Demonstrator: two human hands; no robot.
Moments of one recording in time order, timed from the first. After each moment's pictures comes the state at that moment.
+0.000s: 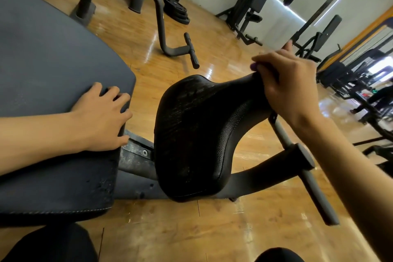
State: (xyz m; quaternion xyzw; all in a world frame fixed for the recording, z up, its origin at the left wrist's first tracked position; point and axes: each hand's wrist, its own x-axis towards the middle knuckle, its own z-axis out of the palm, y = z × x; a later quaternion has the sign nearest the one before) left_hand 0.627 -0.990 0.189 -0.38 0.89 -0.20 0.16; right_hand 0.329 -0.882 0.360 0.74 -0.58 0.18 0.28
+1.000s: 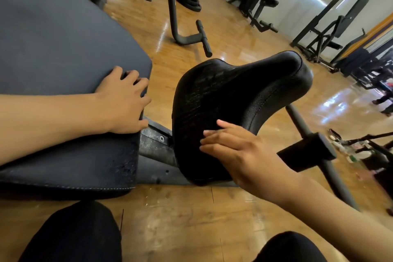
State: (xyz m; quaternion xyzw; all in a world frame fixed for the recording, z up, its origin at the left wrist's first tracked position) left_hand 0.626 -0.991 0.186 -0.37 0.89 -0.23 0.14; right_hand 0.399 -0.806 0.250 0.89 -0.46 0.00 0.07
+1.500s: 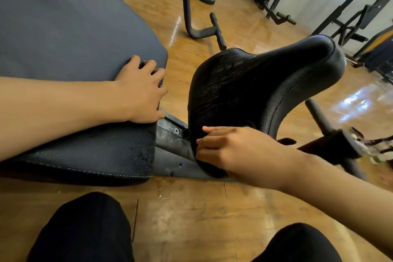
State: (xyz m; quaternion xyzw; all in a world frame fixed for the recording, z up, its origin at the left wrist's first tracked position) left_hand 0.625 -0.992 0.183 -0.36 0.89 -0.23 0.14; right_hand 0.433 -0.834 0.235 0.91 -0.36 -0.20 0.05
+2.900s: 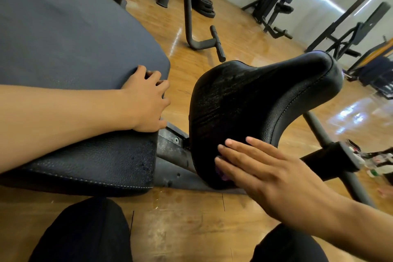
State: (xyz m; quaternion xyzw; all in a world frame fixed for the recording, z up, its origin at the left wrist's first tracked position) left_hand 0.625 -0.990 0.185 -0.34 0.89 -0.24 0.18; right_hand 0.404 -0.779 0.248 0.87 -0.44 -0.17 0.17
